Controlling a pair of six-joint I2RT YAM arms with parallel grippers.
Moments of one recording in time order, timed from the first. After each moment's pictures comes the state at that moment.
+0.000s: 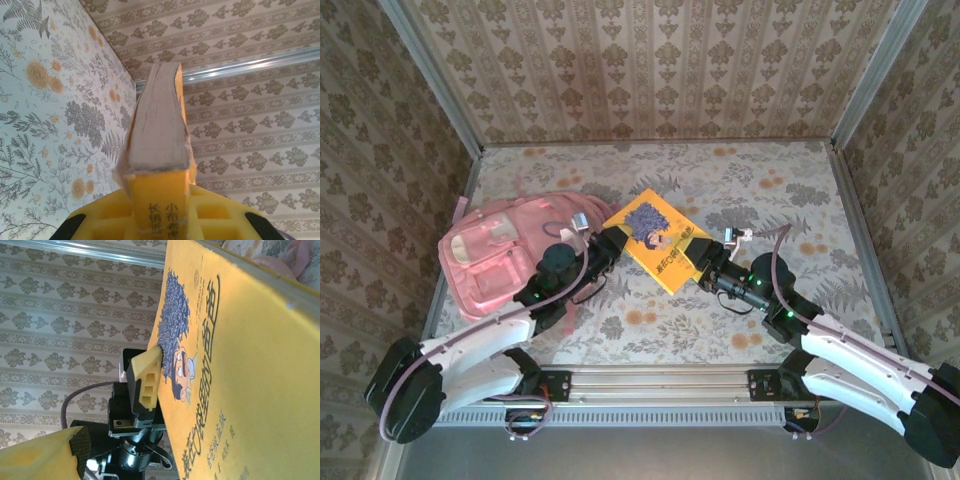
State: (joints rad) left arm -0.79 1.01 0.46 0.50 0.02 -1.36; right arm 0.71 0.82 0.41 0.38 -0.19 1.39
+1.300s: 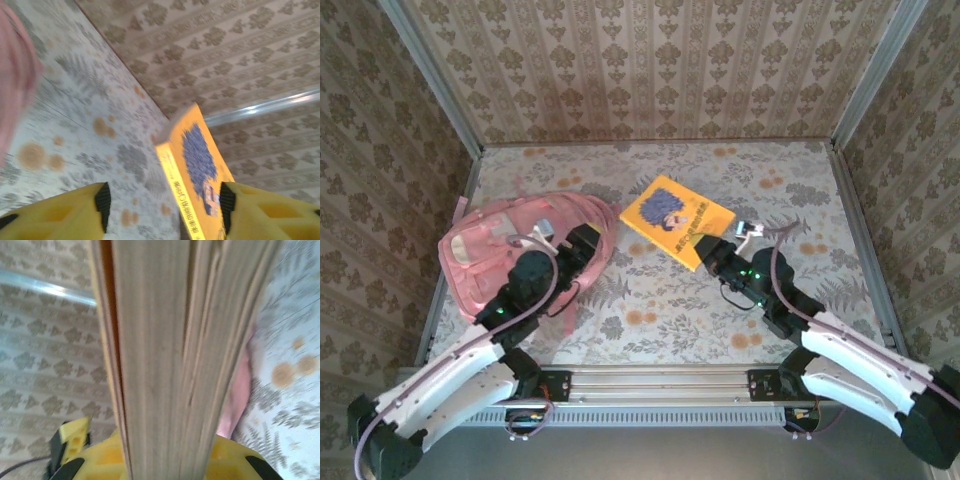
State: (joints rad) left arm -0.74 0.66 0.58 -0.11 -0.20 -1.20; right arm 0.63 0.79 0.44 0.23 0.00 1.23
